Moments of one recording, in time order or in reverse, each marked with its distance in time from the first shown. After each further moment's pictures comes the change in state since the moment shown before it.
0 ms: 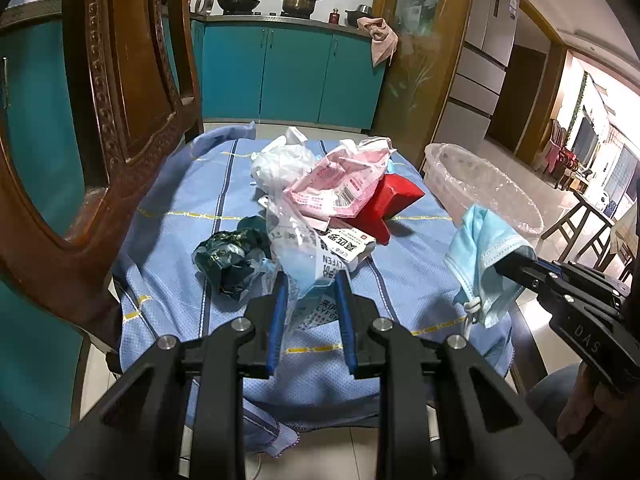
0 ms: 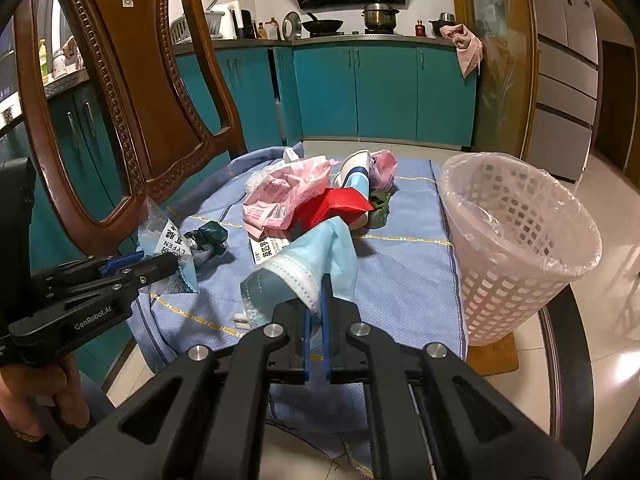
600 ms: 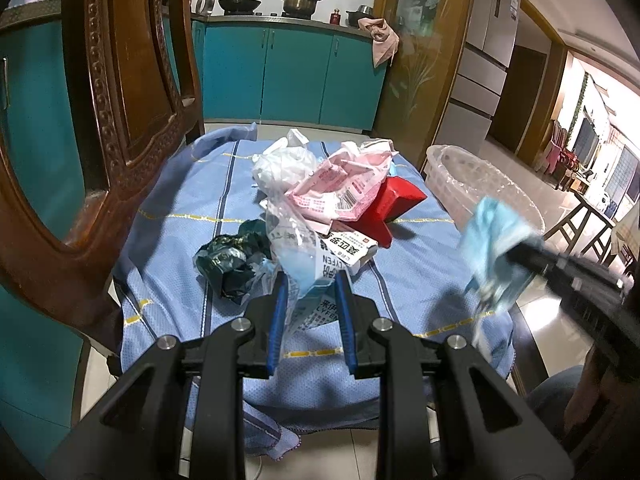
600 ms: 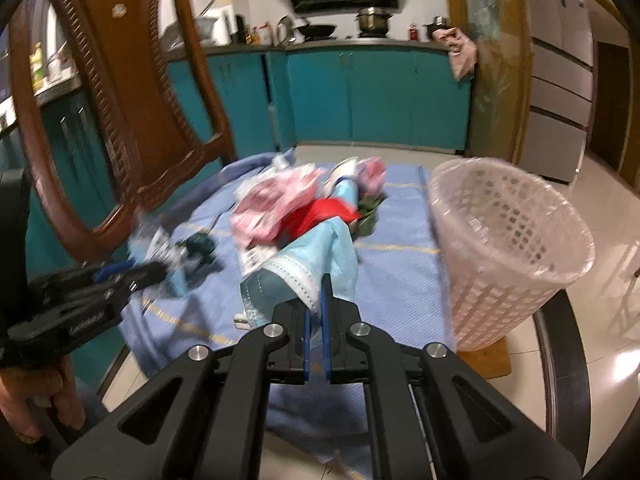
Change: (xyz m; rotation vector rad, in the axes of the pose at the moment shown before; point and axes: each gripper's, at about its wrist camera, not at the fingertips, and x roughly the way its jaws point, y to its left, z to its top) left arm -0.001 0.002 0.002 0.000 -0.005 0.004; right arm -0.004 -0.016 0.010 0.018 -0.032 -0.037
